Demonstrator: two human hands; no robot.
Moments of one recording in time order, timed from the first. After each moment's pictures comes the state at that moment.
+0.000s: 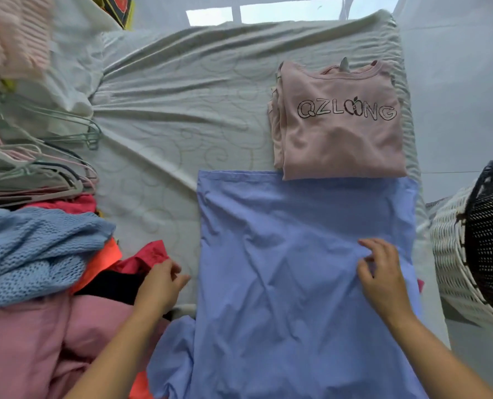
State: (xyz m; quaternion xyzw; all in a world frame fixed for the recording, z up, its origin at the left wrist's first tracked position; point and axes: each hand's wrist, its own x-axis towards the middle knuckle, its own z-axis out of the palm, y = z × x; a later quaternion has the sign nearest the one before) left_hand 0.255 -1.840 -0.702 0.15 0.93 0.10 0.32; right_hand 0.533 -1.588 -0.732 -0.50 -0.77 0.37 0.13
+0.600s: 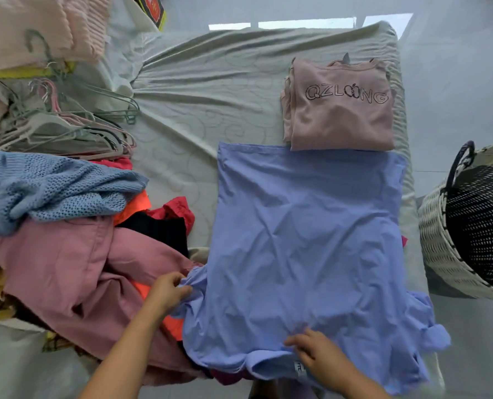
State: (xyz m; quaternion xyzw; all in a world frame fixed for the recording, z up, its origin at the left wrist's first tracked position) left_hand 0.335 -1.944 -0.681 0.11 0.89 0.19 0.39; right_hand 0.622 -1.785 -0.745 -0.23 -0.81 0.48 -0.26
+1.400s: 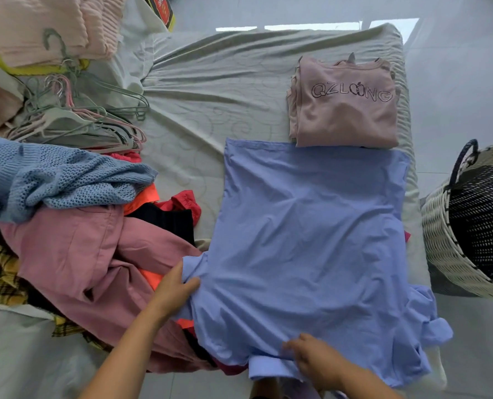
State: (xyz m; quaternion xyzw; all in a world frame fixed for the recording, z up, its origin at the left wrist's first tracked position) left_hand 0.361 -1.948 -0.645 0.09 0.86 0.31 0.40; right_hand 0.615 -1.801 -0.717 -0.18 -0.80 0.44 -0.36
